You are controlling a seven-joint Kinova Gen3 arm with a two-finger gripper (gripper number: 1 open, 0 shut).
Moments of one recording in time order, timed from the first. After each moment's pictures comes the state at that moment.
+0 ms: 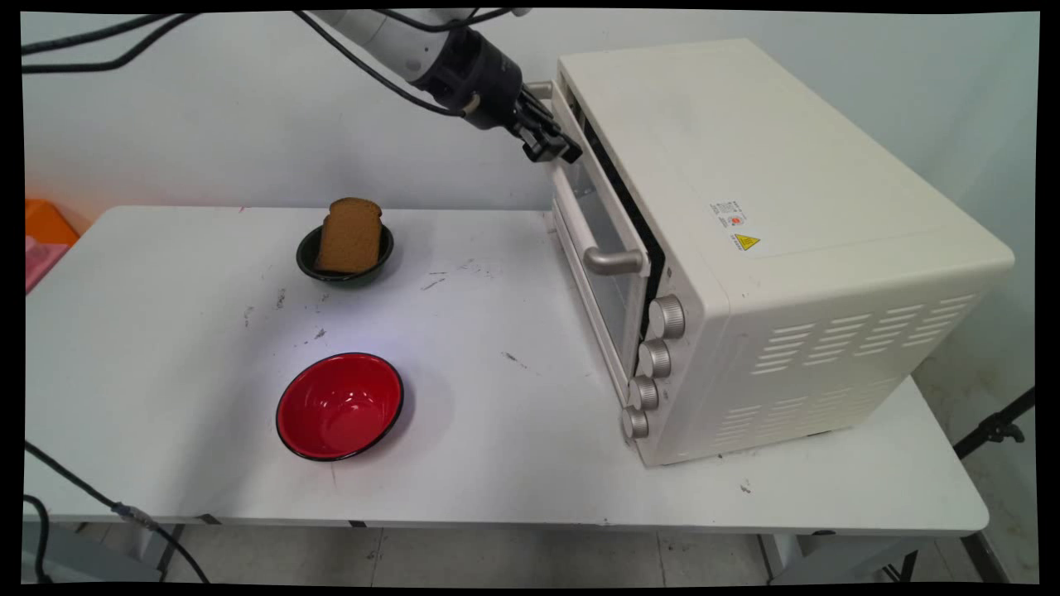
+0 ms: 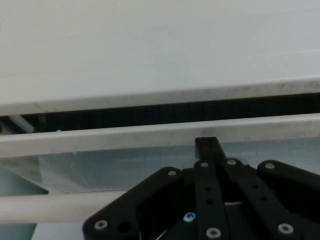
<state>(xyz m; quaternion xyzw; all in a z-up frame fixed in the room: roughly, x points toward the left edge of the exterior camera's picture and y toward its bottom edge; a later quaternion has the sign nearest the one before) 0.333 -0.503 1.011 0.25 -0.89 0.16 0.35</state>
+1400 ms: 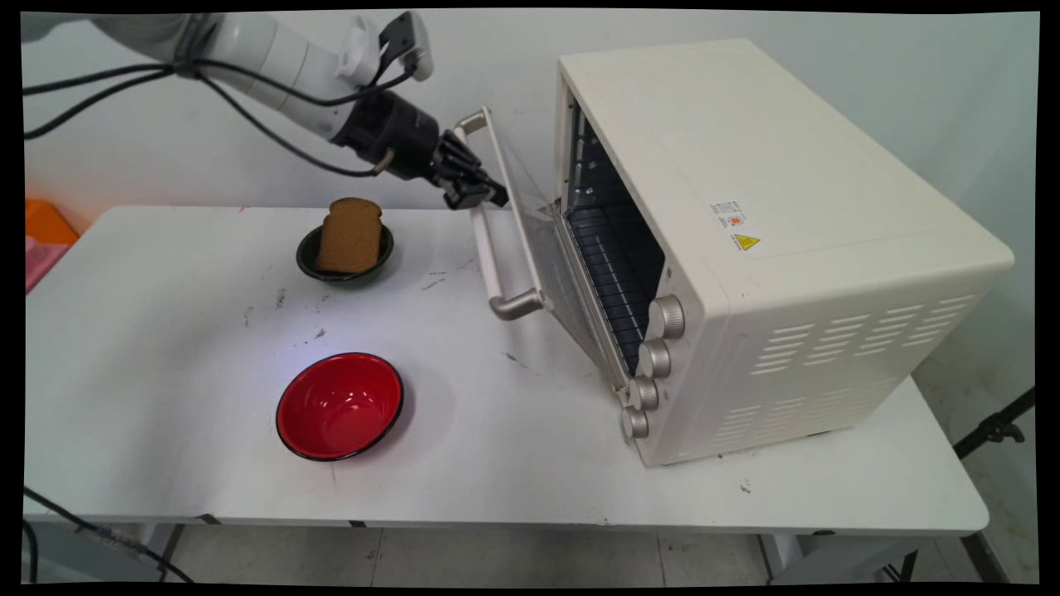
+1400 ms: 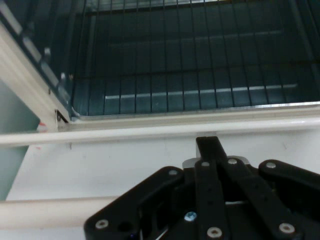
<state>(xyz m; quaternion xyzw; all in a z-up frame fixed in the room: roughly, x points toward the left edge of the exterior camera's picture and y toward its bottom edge) 0.417 -0.459 0.957 0.25 -0.89 0.15 0.36</state>
